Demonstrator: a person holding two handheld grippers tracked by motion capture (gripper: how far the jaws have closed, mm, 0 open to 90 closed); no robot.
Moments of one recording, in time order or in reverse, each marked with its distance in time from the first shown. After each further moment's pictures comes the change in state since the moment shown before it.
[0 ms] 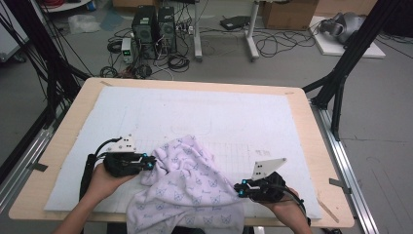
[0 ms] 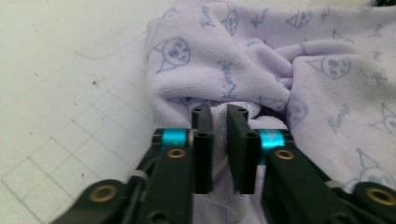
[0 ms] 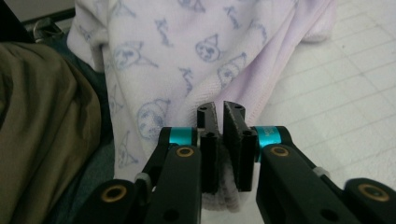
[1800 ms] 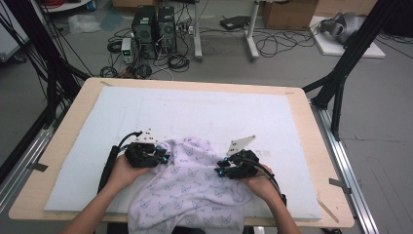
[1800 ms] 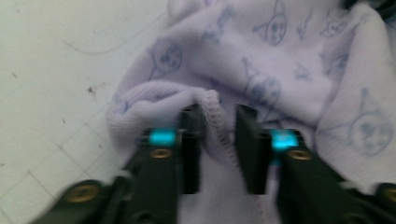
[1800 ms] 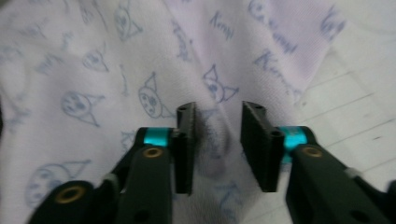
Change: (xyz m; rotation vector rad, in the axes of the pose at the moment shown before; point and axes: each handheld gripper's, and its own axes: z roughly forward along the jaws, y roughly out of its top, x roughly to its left) left arm 0.014 0.014 0.057 0.106 0.056 -0.027; right arm -0.053 0.041 0.066 0.057 -0.020 0.011
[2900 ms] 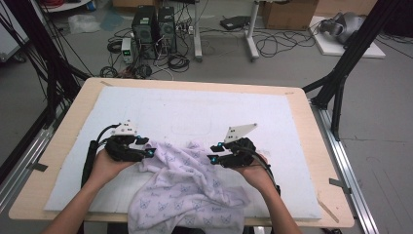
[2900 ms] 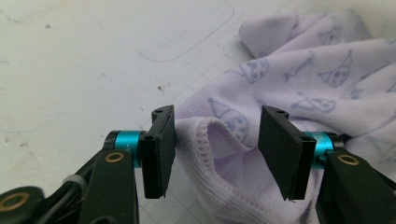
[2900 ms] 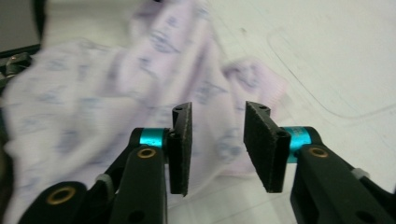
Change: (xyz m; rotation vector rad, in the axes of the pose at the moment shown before) left arm 0.029 -0.006 -0.040 -0.068 0.049 -0.042; right arm -0.003 0.040 -0.016 -0.163 -0.021 -0.041
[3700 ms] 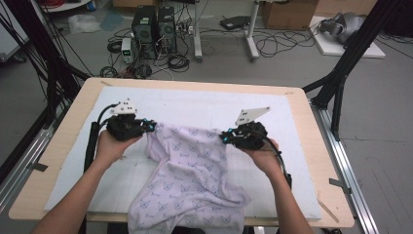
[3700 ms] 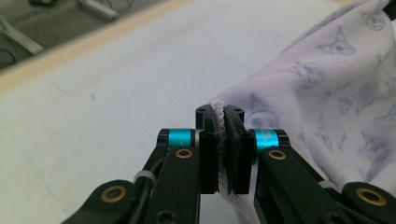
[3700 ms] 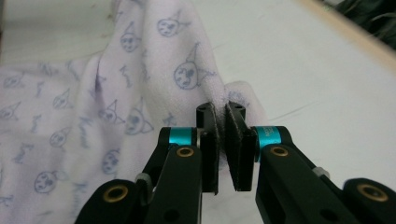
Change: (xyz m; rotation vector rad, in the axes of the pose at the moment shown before) left arm 0.018 0.062 -0.016 -0.150 0.058 0.031; right arm -0.031 0.021 -0.037 -0.002 -0.118 0.001
